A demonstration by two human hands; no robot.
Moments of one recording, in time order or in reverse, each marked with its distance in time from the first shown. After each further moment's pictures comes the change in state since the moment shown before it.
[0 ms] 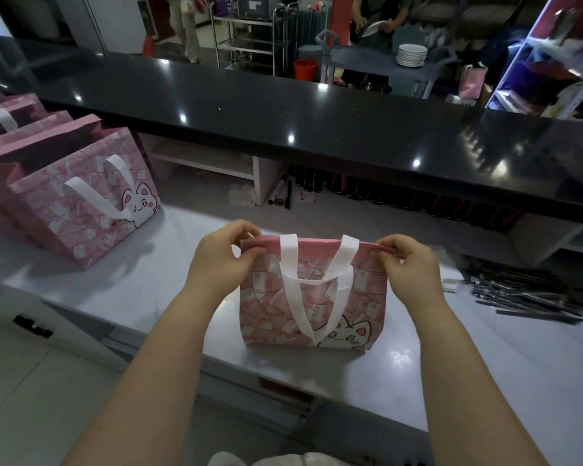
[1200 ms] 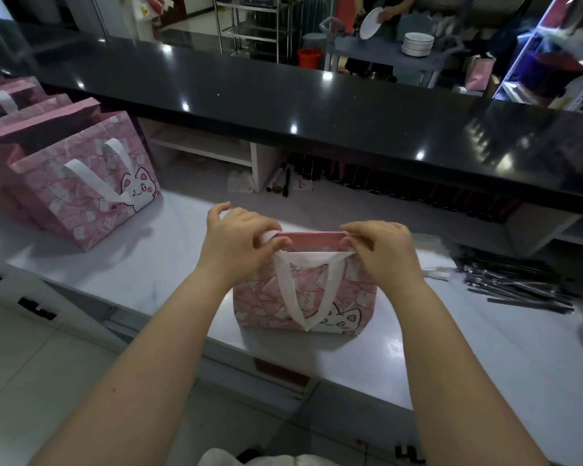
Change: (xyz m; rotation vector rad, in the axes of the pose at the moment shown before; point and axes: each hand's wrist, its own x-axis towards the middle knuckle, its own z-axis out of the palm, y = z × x) left_hand -0.007 0.021 0.017 0.411 0.027 0.328; right_hand -0.005 -0.017 0.003 -0.357 -0.093 -0.409
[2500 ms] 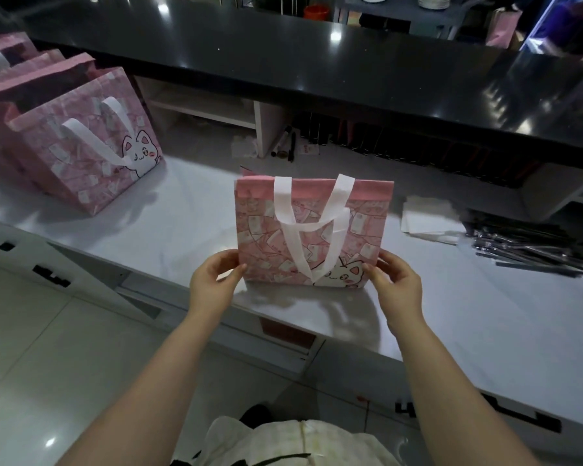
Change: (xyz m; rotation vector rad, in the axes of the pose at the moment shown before) left_hand -0.133 -0.029 0.051 -0.797 0.045 -0.805; right_hand -0.113 0.043 0.064 0.833 0.156 0.709
